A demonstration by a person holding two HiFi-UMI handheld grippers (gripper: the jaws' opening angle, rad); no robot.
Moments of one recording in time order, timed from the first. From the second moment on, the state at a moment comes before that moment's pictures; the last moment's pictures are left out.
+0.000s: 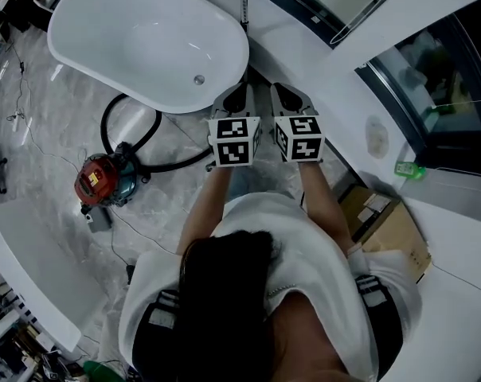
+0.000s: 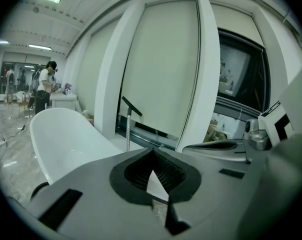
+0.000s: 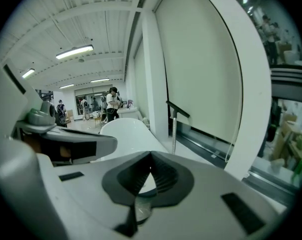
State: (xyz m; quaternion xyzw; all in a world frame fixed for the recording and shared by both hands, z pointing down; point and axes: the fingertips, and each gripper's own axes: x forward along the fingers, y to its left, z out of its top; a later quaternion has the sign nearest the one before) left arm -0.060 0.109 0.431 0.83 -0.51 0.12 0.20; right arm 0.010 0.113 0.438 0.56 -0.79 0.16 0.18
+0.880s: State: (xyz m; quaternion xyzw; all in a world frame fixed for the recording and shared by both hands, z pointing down) left arm -0.093 0.052 0.431 0.83 -0.50 0.12 0.20; right arm -0.022 0.060 0.432 0.58 -0.78 0.16 0.16
